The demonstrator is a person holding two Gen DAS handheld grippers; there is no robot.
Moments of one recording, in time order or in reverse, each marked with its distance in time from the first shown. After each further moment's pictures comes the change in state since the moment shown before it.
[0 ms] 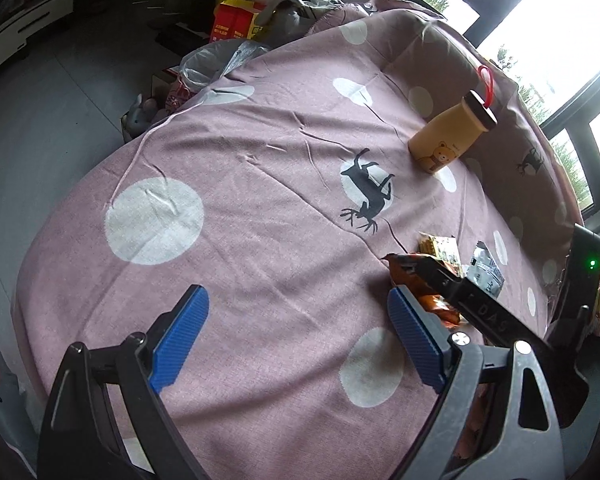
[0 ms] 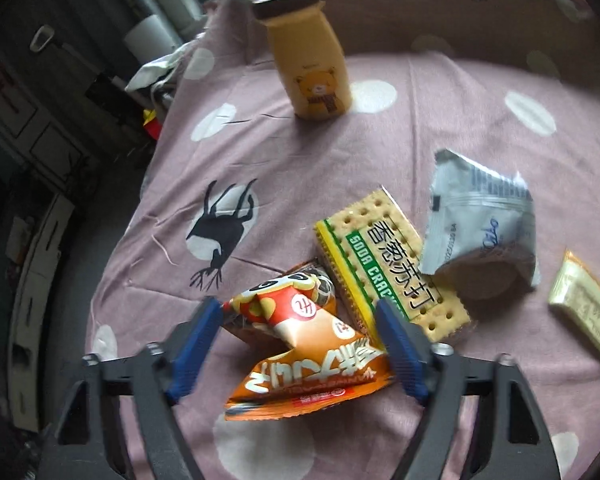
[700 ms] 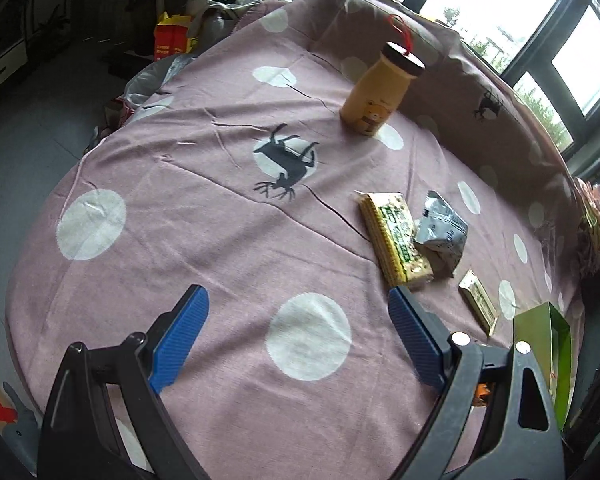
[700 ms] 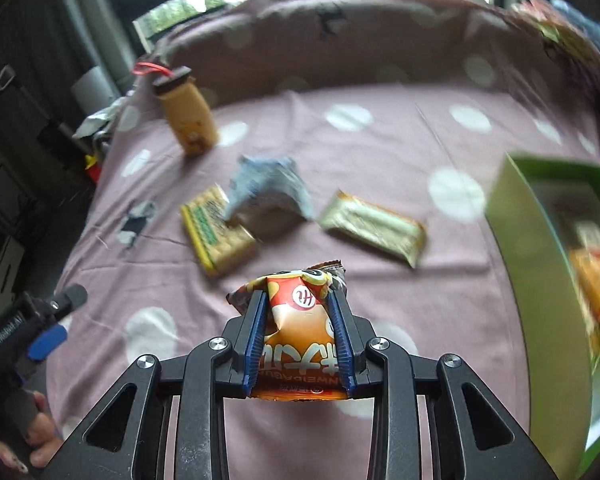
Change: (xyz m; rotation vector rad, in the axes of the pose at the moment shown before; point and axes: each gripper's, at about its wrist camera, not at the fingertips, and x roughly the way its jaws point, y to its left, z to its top) left arm -0.002 -0.066 -0.031 0.209 0.009 -0.038; right arm -0.117 -0.096 -0.090 0.241 -0.112 -0.214
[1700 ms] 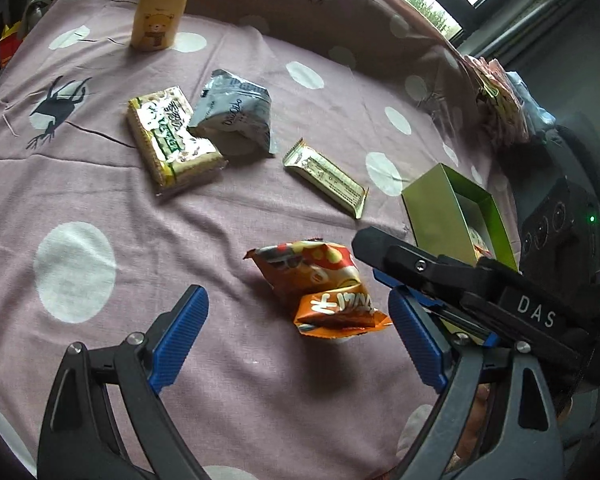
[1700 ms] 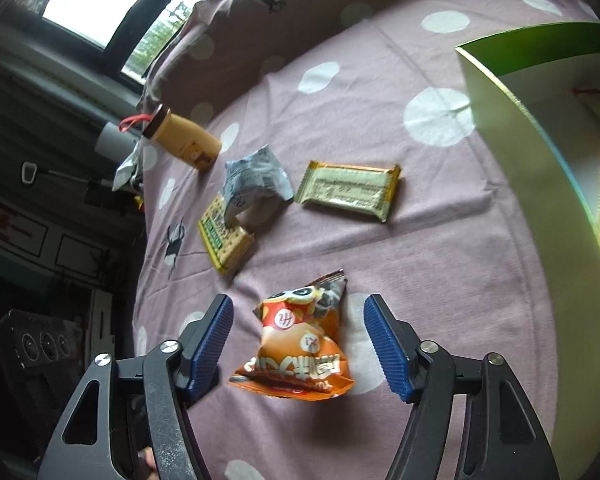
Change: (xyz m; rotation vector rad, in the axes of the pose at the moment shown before) left arm 0.028 -0.121 -0.060 0.303 0.257 -0.348; right arm 0.003 -0.070 0.010 0.227 0.100 0.369
